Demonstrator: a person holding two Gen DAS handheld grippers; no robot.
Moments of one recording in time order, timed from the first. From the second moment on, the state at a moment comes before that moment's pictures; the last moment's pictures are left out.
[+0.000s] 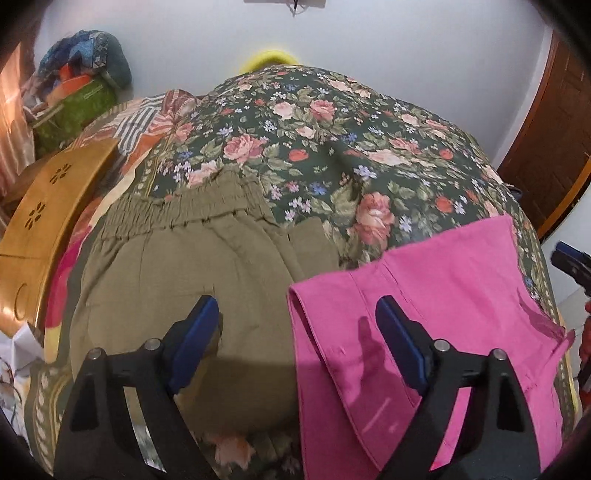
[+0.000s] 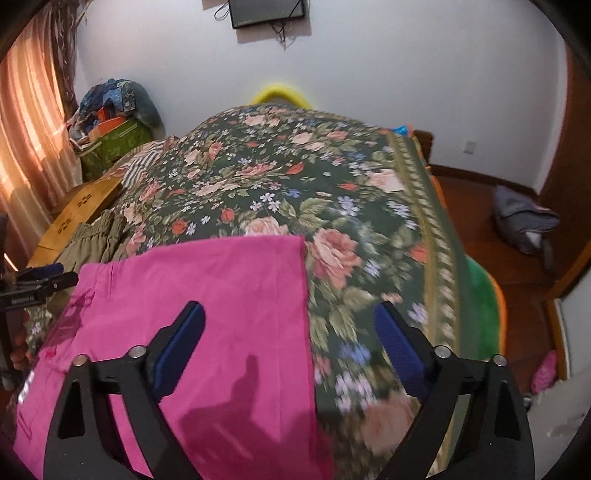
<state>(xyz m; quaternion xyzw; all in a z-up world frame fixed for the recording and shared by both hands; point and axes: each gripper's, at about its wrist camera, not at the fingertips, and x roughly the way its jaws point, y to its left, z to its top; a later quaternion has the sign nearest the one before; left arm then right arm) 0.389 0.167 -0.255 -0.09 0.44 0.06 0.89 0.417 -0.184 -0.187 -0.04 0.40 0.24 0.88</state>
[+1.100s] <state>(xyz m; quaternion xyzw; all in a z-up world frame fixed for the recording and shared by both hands) 0.400 0.173 -0.228 -0.09 0.44 0.00 0.89 0.468 -0.149 -0.178 -0.03 0.38 0.31 0.87</state>
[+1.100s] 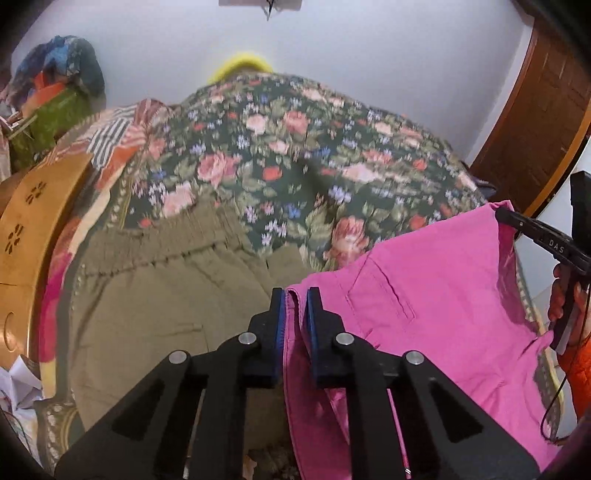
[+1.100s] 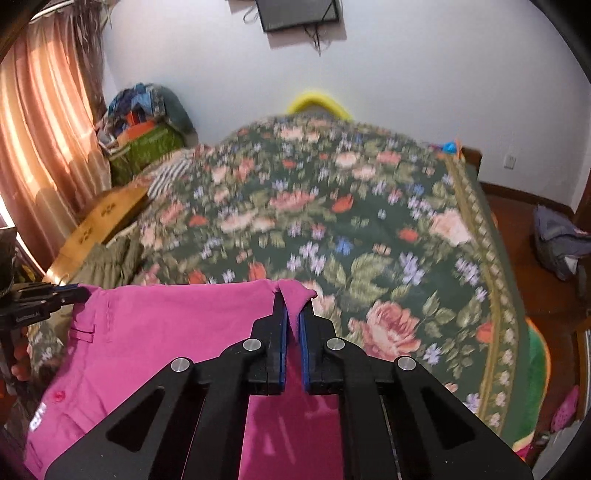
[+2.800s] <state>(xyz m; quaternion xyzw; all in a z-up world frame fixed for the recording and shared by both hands) 0.109 0.092 -0.170 -0.07 0.40 -0.09 0.91 0.199 -0.252 -0.138 0.00 0.38 0.33 0.86</state>
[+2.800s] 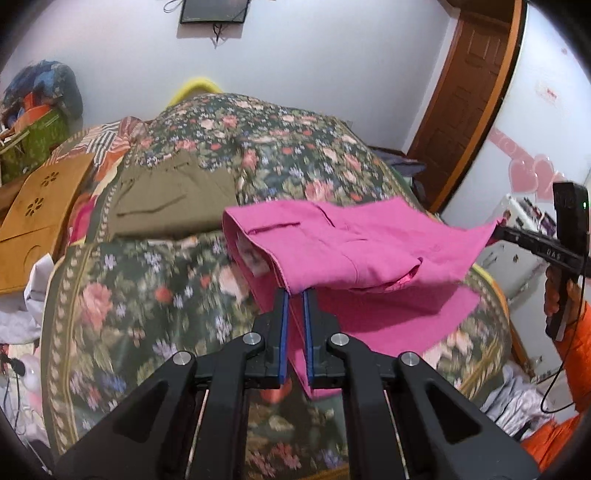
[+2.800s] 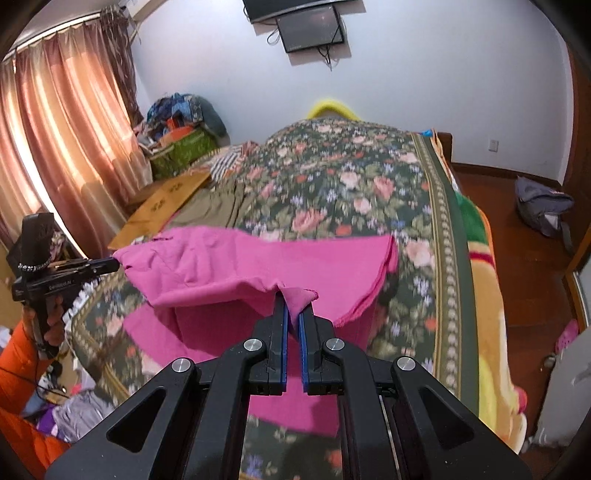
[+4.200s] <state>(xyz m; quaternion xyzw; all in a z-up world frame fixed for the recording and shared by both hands) 0.122 0.039 -0.190 -0.04 0.45 -0.09 0.89 0.177 -0.258 -0.180 0.00 0.43 0.26 0.86</state>
